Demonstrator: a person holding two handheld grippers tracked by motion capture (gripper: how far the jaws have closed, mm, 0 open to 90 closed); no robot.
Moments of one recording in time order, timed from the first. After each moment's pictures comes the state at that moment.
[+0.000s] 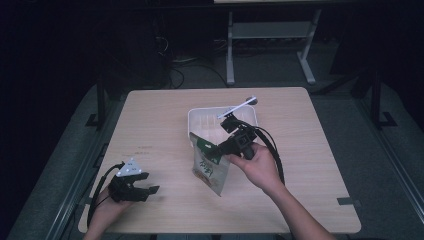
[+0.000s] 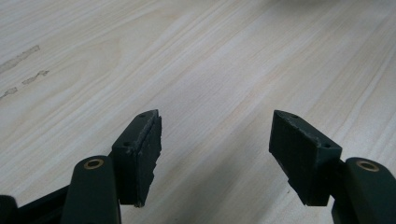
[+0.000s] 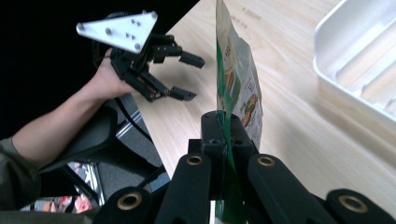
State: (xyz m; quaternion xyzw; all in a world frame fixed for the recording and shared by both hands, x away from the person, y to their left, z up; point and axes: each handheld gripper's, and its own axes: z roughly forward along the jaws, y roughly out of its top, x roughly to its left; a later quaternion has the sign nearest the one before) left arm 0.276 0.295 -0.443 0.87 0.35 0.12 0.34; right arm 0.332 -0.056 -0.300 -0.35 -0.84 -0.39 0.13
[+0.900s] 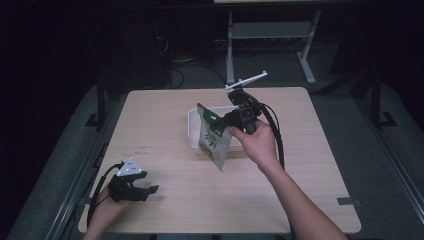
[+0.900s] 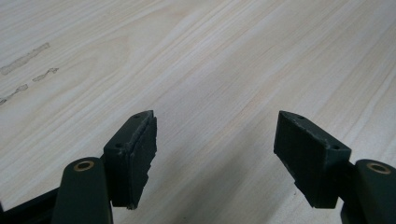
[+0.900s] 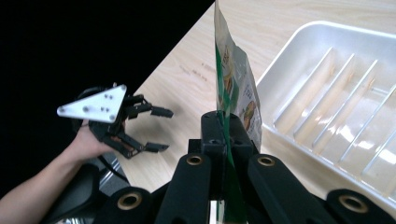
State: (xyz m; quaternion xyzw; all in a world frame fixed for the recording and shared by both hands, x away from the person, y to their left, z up) left arm 0.278 0.296 -0.444 0.87 0.35 0.13 0.33; right arm 0.373 -0.067 -0.268 -0.42 -0.80 -0.42 0.08
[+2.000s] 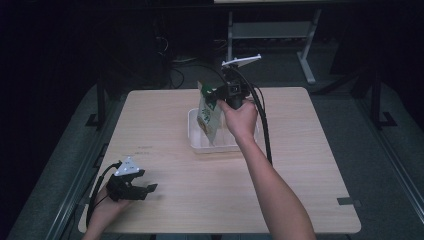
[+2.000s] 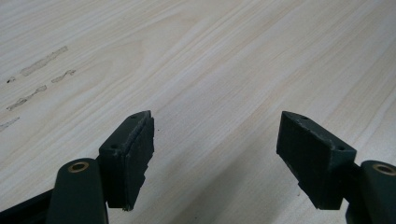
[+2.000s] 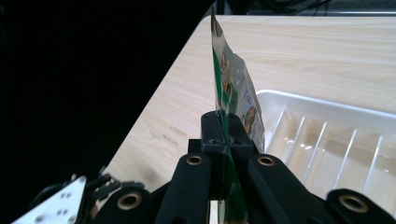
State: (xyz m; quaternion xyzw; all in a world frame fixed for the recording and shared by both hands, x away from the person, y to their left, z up) left arm 0.278 0.300 -0.443 0.86 0.36 0.14 0.34; right arm 0.440 -0.050 -0.267 -0.51 -0.73 -0.45 0.05
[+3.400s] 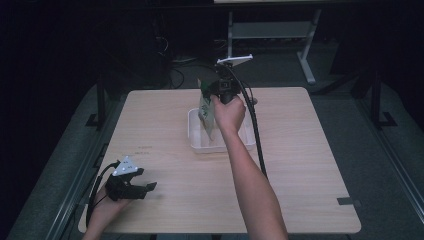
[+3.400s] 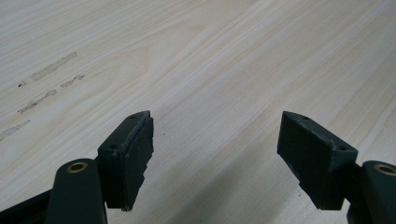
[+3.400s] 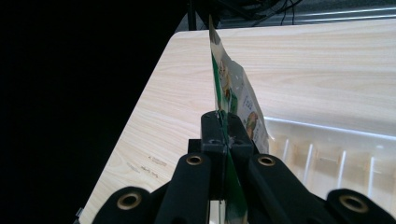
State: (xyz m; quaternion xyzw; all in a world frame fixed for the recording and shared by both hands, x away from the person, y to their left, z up) left arm 0.278 0.302 -0.441 0.85 0.36 0.15 0.34; right arm 0.472 -0.029 -0.284 -0.57 -0.70 -0.43 0.02
